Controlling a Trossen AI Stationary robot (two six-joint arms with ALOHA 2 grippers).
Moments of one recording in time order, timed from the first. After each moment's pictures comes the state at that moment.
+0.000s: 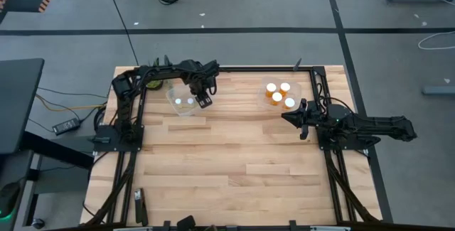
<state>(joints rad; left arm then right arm) 0.55 1.96 1.39 -0.88 -0.04 0.08 -0.09 0.07 0.01 0.02 0.10 0.37</state>
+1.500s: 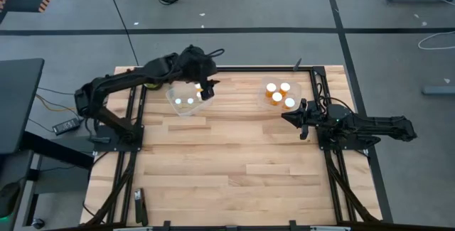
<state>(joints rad) 0.42 1.53 1.39 -0.56 -0.04 0.26 -0.09 0.07 0.01 0.02 0.10 0.37</state>
